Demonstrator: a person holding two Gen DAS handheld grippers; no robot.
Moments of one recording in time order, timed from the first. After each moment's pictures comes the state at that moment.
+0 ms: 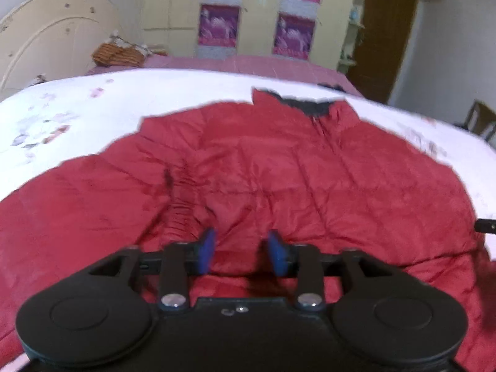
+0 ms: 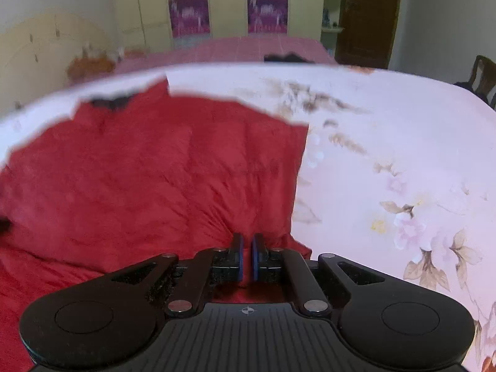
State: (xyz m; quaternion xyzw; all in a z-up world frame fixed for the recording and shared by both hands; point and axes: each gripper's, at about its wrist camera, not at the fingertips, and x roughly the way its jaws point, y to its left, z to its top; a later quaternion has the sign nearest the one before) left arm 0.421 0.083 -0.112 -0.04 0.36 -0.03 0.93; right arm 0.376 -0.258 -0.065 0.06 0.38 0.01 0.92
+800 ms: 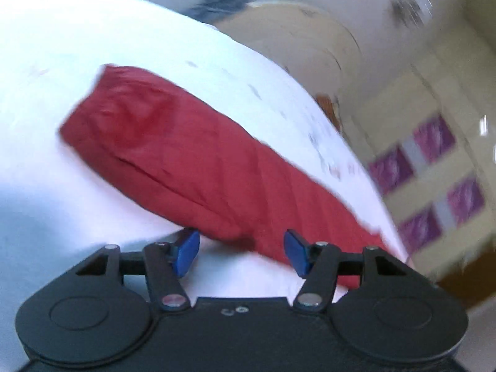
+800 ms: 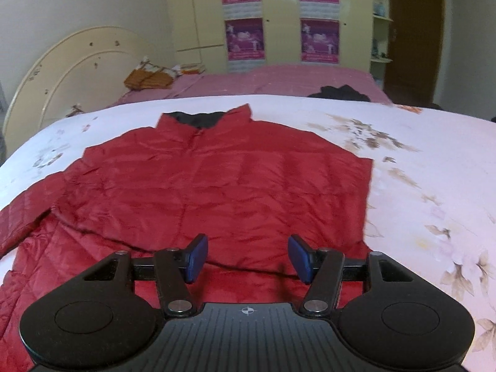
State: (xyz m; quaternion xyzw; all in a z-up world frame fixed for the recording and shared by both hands) left arm 0.188 0.296 -0.126 -0.46 0.20 0.28 0.82; right arm 0.344 -0.202 -0.041 0.04 0.36 0.11 0.93
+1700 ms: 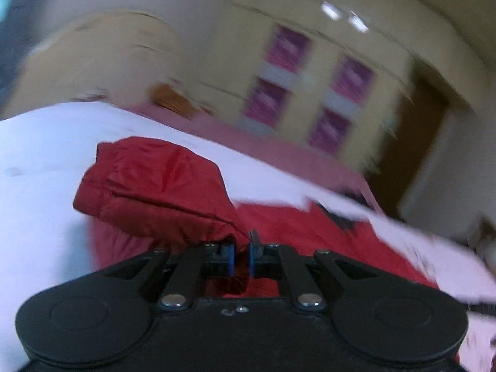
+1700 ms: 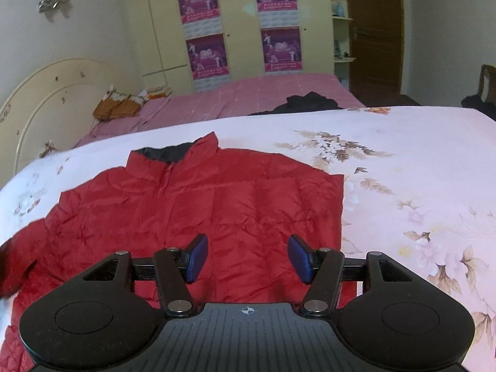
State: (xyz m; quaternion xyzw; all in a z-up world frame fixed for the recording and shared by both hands) left arm 0.382 0.146 -0.046 -0.15 0.26 0.01 0.95; right arm 0.359 -0.222 -0.020 0.10 0.33 0.04 0.94
